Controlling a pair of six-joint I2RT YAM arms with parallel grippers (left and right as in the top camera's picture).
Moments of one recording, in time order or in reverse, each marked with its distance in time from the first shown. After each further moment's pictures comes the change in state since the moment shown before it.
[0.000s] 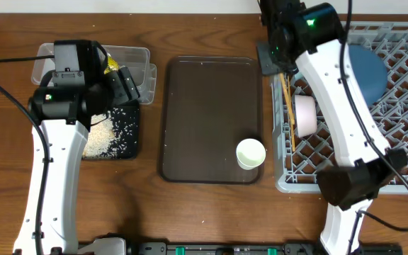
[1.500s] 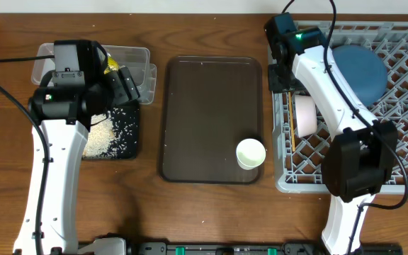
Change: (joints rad) left arm 0.000 0.000 0.000 0.000 0.000 0.000; right arm -0.091 0.035 -0.401 0.254 0.045 0.128
